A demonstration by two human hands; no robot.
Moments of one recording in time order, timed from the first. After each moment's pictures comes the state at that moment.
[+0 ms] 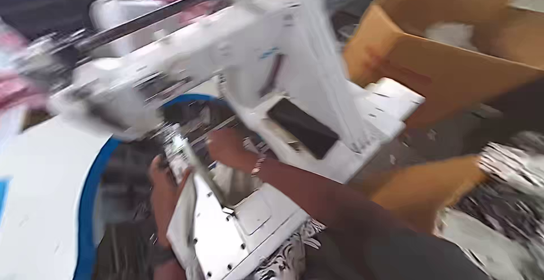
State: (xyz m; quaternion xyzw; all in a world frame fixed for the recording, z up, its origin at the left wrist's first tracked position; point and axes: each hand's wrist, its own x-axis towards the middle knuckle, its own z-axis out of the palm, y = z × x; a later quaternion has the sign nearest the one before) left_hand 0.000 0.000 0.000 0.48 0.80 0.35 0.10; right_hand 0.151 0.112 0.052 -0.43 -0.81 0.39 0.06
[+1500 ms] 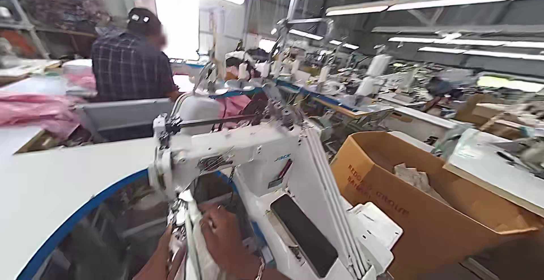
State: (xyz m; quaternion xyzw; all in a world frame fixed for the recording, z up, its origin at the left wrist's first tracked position) left_hand 0.004 -0.005 0.005 0.51 0.78 0.33 0.12; right_hand 0.136 0.099 0.028 -0.29 -0.82 0.28 0.40
